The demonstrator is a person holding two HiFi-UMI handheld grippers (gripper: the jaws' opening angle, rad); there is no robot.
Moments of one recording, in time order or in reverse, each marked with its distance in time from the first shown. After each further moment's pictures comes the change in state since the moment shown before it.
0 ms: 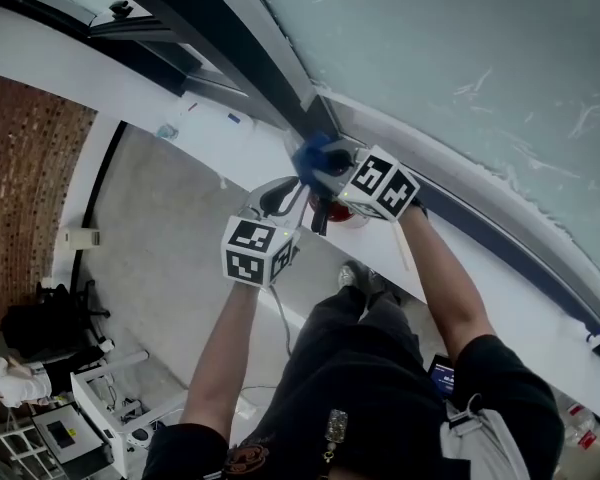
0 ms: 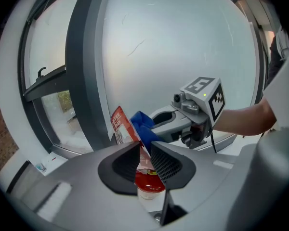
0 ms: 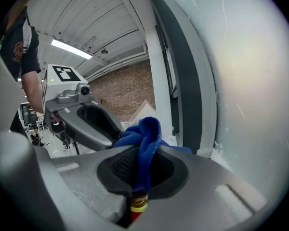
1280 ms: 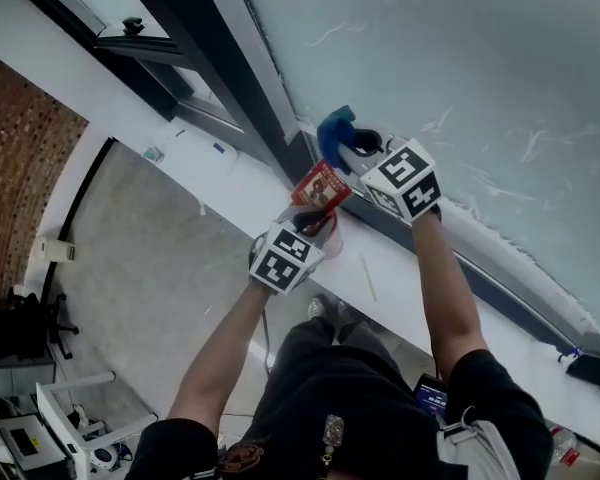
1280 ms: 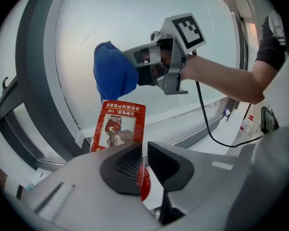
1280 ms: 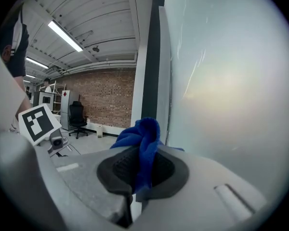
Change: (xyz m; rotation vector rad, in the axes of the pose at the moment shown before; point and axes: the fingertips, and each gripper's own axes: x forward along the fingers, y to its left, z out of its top) left arm 0.044 -0.085 0.004 0.192 0.091 -0.185; right arm -0.113 -0.074 0.084 -0.104 -0.074 -0.326
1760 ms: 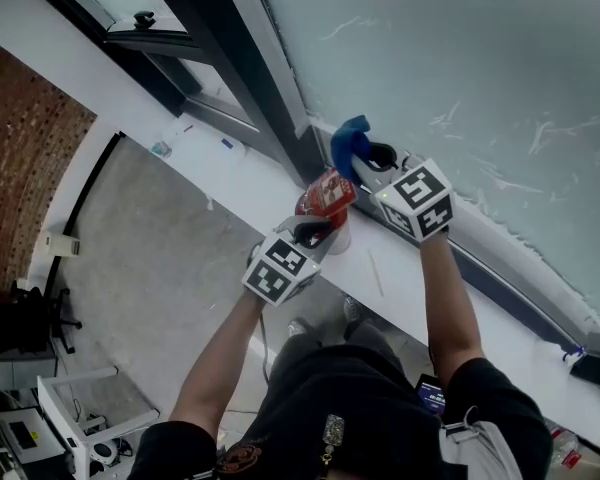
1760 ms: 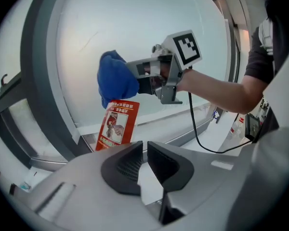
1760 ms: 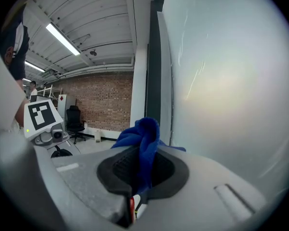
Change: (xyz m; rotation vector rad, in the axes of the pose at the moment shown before) left arm -0.036 -0.029 -0.008 0.006 -0.029 -0.090; right arm -0.025 0.028 -0.005 0.038 -0.038 -0.041
